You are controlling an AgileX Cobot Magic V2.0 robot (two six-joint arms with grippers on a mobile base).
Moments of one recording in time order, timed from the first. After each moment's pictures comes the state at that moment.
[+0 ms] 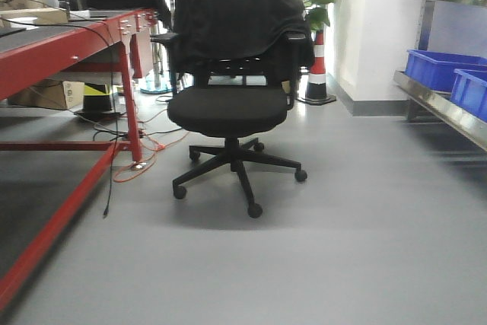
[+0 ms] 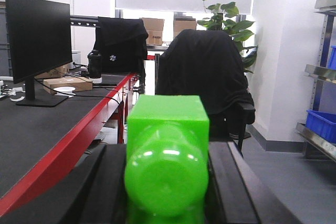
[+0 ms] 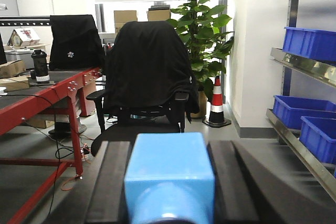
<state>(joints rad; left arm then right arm) 0.03 0.33 -0.45 -0.14 0.06 0.13 0.10 0.38 -0.60 0.13 0.20 -0.04</state>
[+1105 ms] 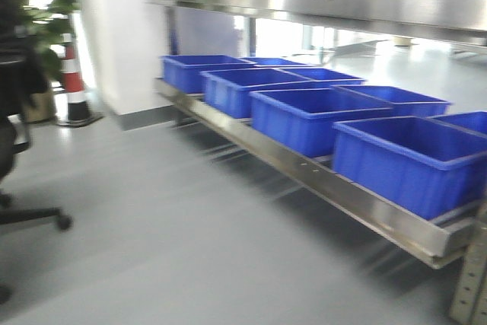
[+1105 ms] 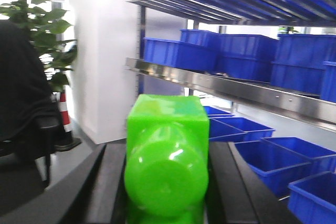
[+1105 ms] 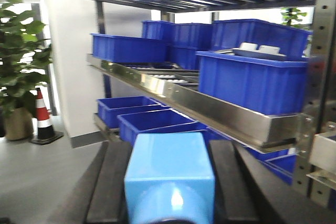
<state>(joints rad) 0.03 0.33 -0.45 -0.14 0.06 0.13 0.10 0.38 -0.60 0.13 0.20 -0.04</state>
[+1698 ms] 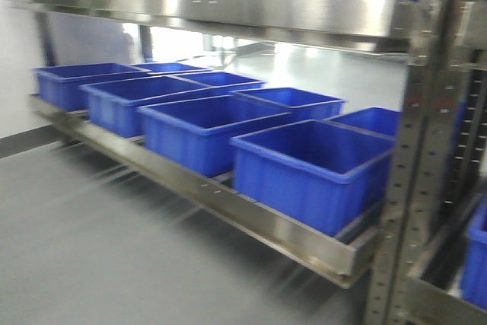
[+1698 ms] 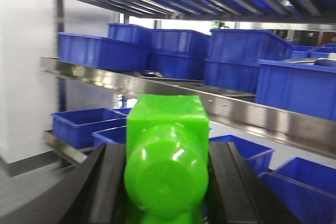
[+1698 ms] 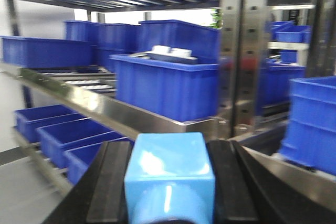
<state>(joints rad) 0.03 0.33 -0.45 -0.14 0.06 0.13 0.10 0.38 -0.60 0.13 0.20 -0.04</state>
